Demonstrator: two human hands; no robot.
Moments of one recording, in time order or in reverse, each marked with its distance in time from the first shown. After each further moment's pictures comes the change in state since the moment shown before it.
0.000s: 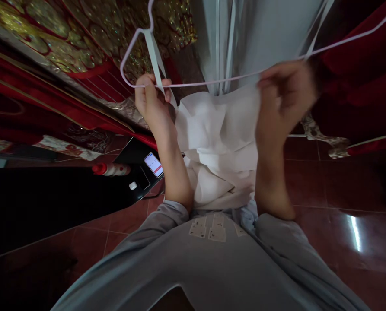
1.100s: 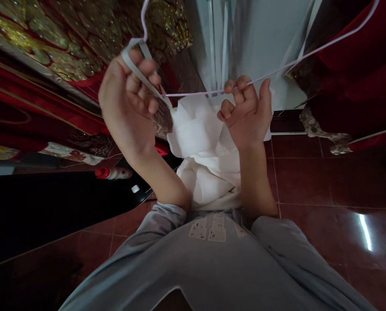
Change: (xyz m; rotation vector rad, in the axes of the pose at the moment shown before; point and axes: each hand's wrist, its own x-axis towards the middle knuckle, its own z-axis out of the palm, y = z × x) left_hand -0.015 0.093 0.005 -0.228 -0.130 -0.404; right_hand -0.009 0.036 0.015 0.634 -0.320 0.187
